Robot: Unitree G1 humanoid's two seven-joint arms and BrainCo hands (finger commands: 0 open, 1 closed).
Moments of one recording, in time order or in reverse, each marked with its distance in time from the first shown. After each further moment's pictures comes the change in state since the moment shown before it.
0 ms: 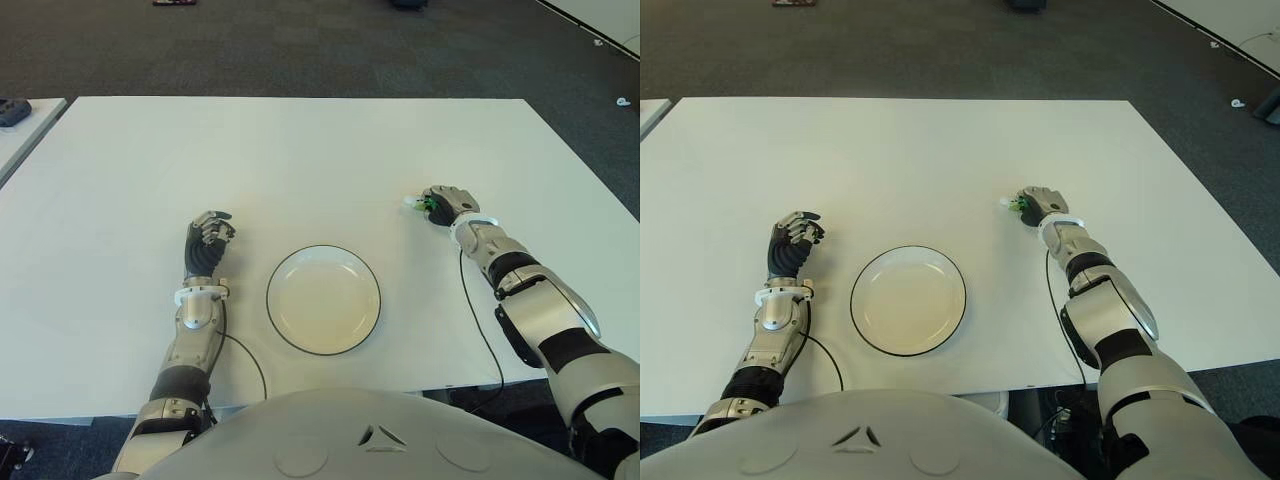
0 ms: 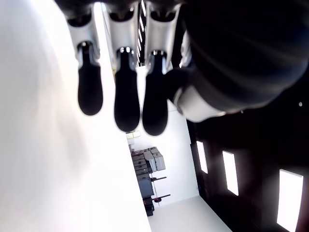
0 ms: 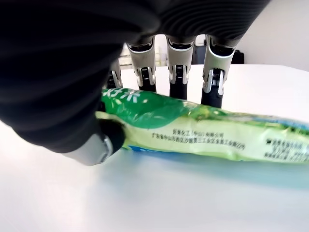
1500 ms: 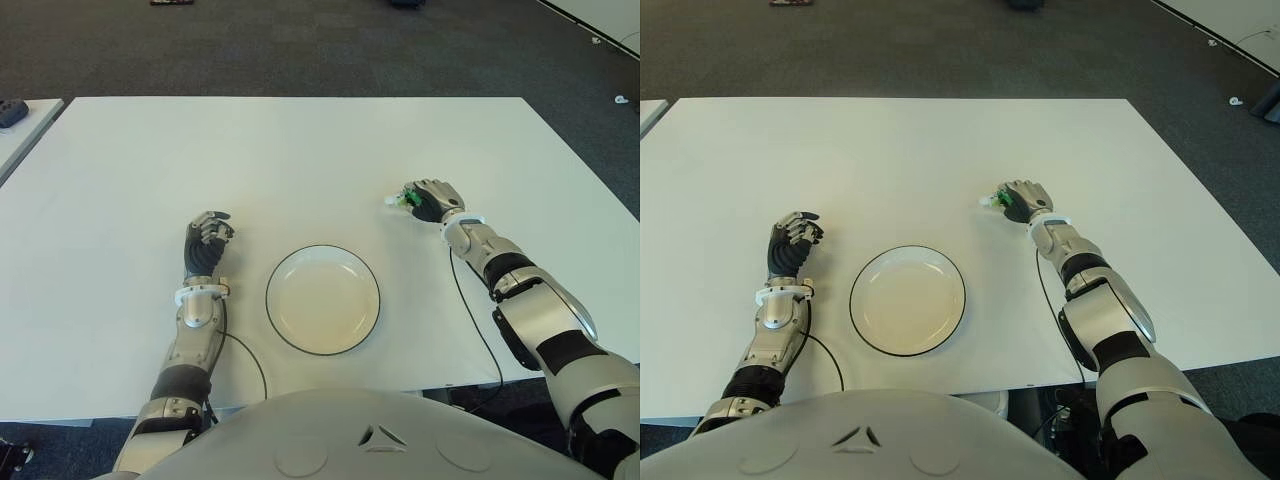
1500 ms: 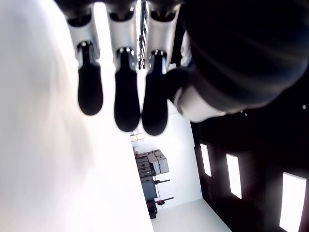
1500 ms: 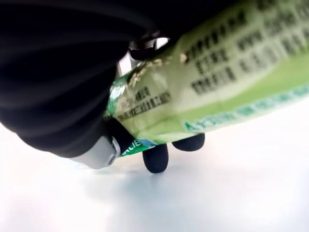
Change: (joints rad) left arm -0.003 -0.005 -0.005 -0.008 0.002 0.030 0.018; right arm 0.009 0.008 -0.008 -0.085 0.003 -0.191 -0.112
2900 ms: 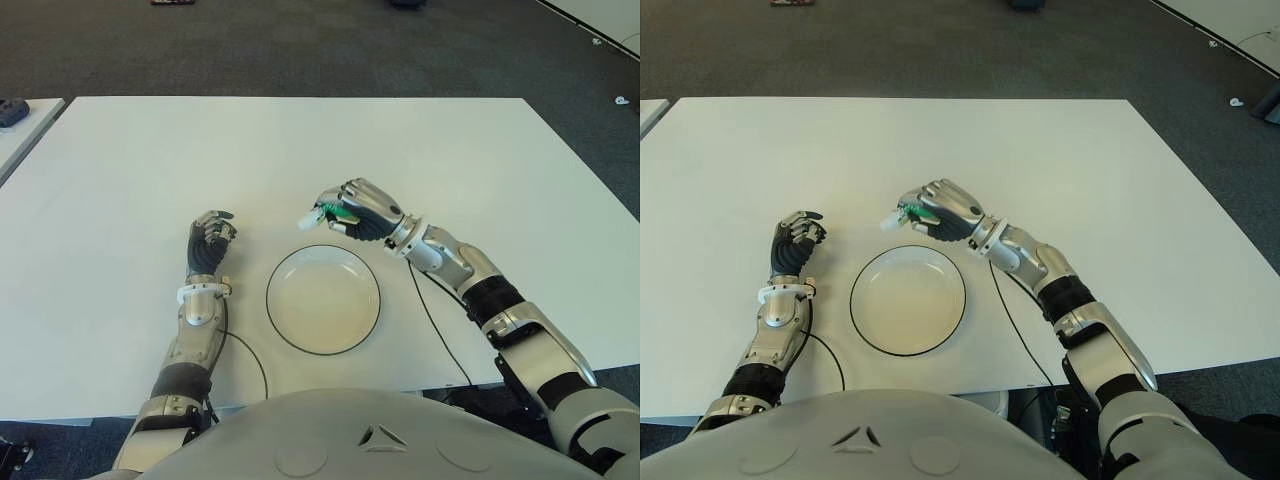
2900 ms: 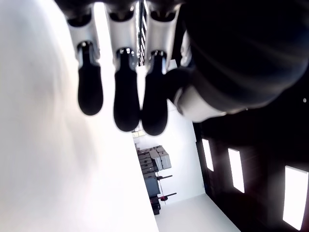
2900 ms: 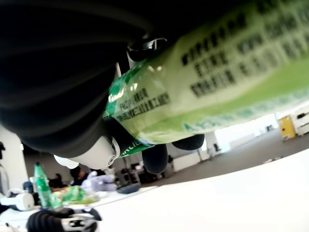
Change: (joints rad) left arm -0.010 0.006 -0.007 0.009 0.023 0.008 0.000; right arm 0.279 0.015 -0.019 -0.770 0.003 -0.364 0.143
